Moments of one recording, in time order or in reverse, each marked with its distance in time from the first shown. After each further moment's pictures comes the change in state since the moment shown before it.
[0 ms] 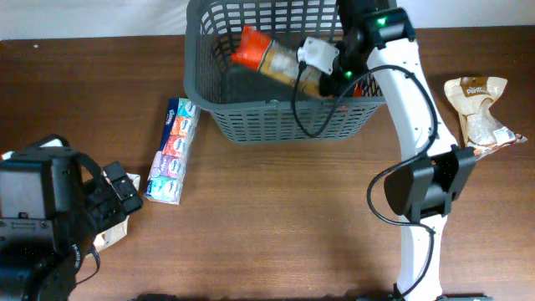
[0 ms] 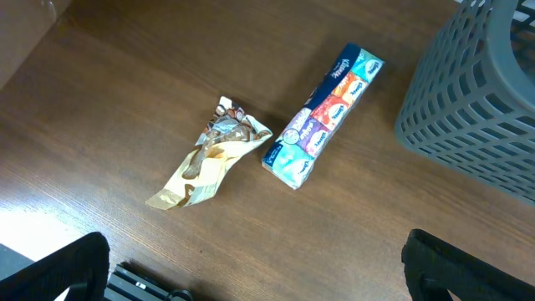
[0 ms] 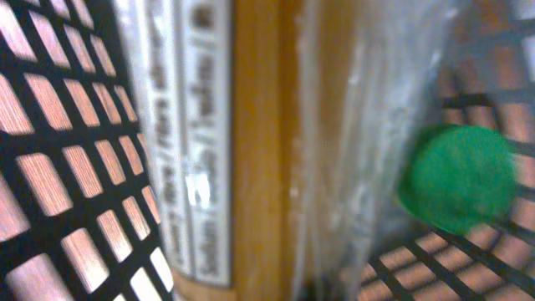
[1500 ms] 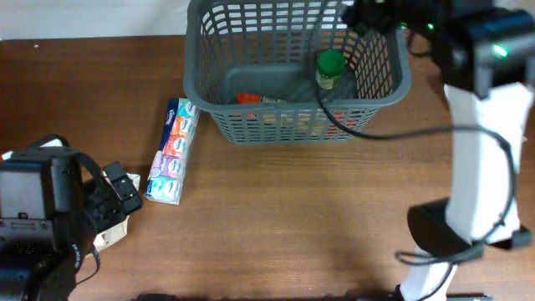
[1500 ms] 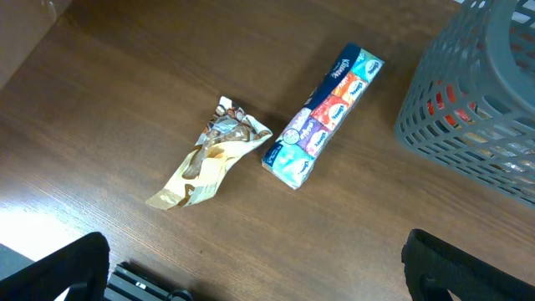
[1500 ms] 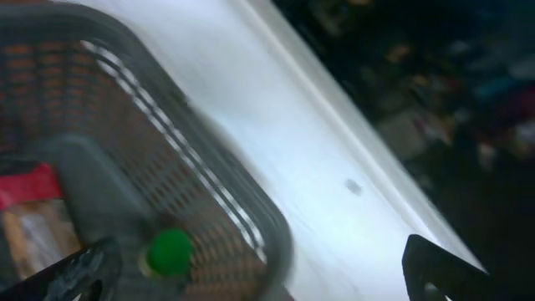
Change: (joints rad) left arm 0.000 0.000 0.000 0.000 0.000 0.000; right arm -0.003 -0.280 0.464 0.140 0.149 0.225
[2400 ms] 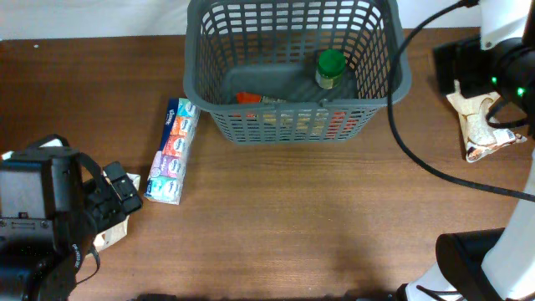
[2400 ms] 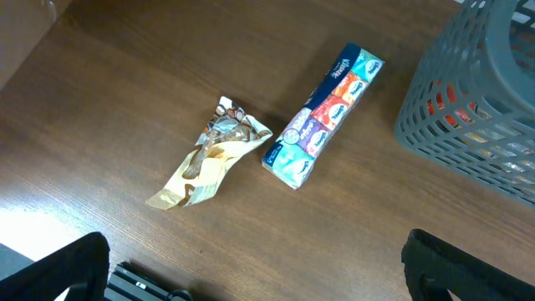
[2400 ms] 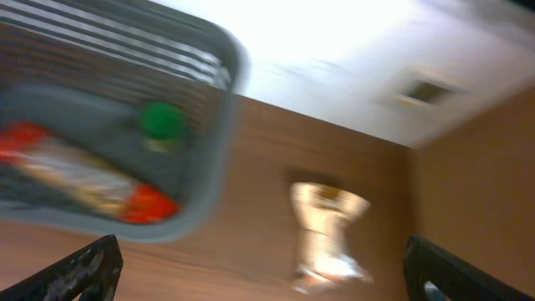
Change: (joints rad) left arm 0.000 0.000 0.000 0.000 0.000 0.000; right arm -0.159 -0.195 0.002 -0.438 0.208 0.469
